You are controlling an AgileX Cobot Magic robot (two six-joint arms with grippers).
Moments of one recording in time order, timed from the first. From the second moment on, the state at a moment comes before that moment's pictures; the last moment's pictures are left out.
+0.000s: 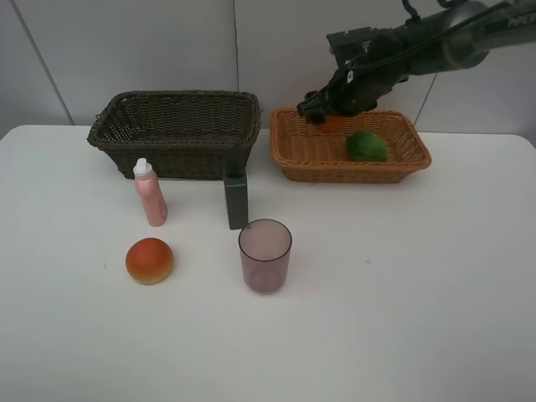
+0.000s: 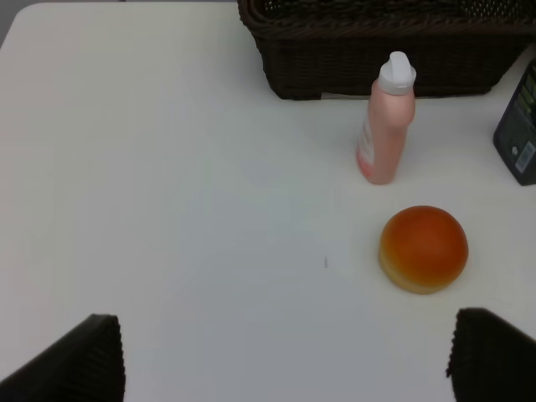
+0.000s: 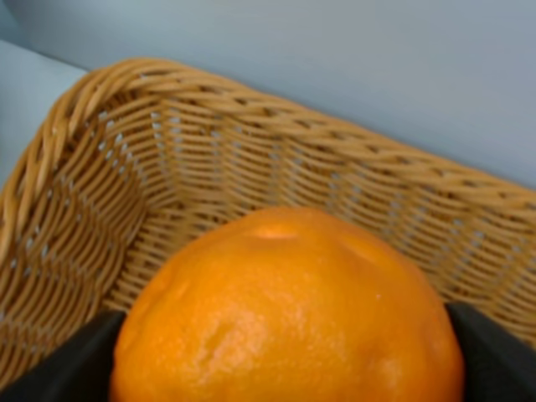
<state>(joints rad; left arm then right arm) 0.04 -0.01 -0.51 -0.02 1.06 -0.01 0.35 2.14 -1.58 -0.29 0.33 0.18</state>
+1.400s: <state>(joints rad) 0.04 -0.01 -0.51 -0.02 1.06 -0.01 0.35 2.16 -1.58 -0.24 0.31 0.17</state>
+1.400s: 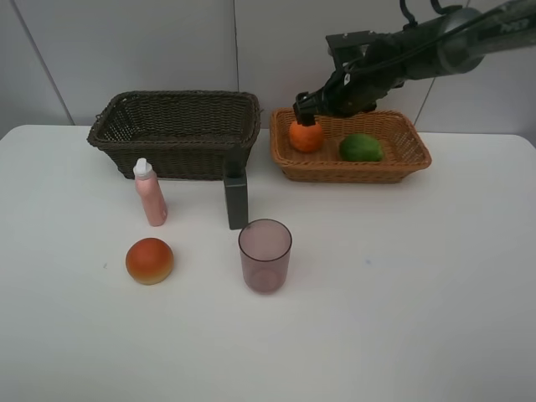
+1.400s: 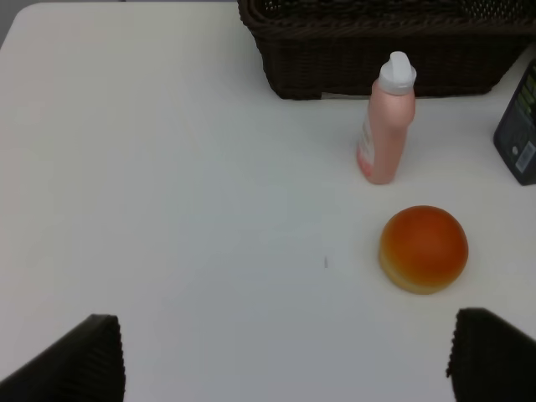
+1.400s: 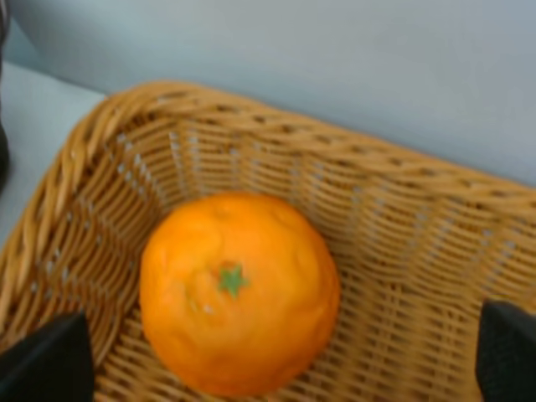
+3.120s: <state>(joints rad) 0.04 -0.01 -0.51 -0.02 1.06 -0.01 0.55 1.60 -1.20 -0.19 0.66 0.17</state>
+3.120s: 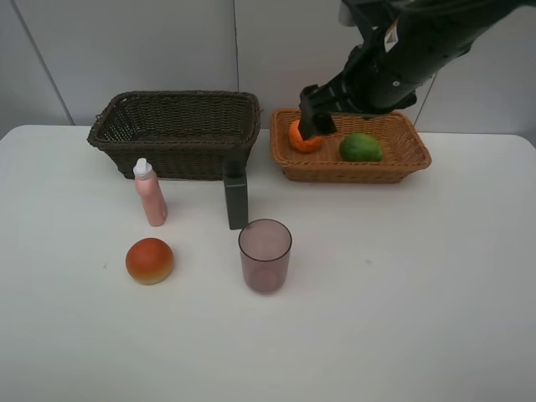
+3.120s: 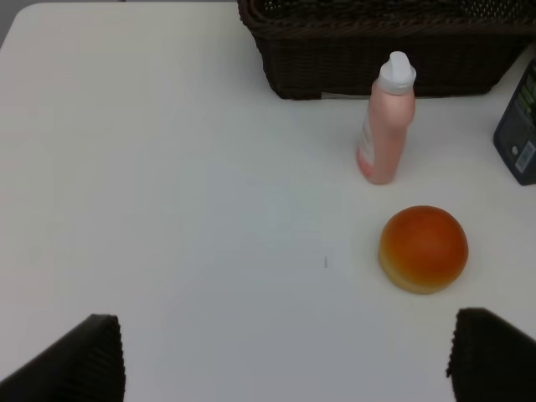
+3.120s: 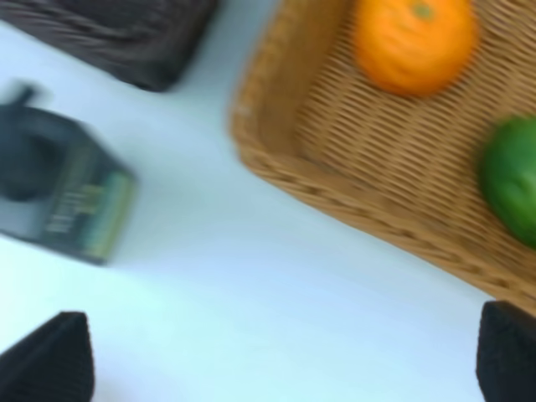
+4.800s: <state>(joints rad) 0.04 -0.01 -0.51 -0.02 1.06 -0.01 0.82 2.21 -2.03 -0.21 1.22 0.47</state>
